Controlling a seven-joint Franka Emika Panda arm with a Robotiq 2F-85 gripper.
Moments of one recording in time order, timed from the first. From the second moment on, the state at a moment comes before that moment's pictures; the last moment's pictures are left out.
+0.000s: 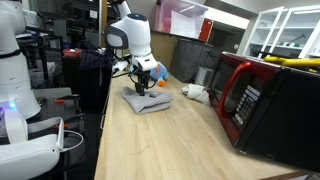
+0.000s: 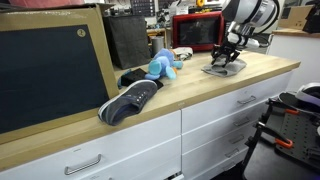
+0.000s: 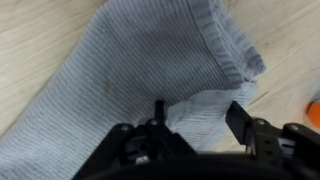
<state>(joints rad) -0.16 0.06 -0.15 -2.55 0.73 2.83 -0.14</state>
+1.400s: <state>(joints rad) -0.11 0.06 -0.03 -2.47 0.89 2.82 -0.15</state>
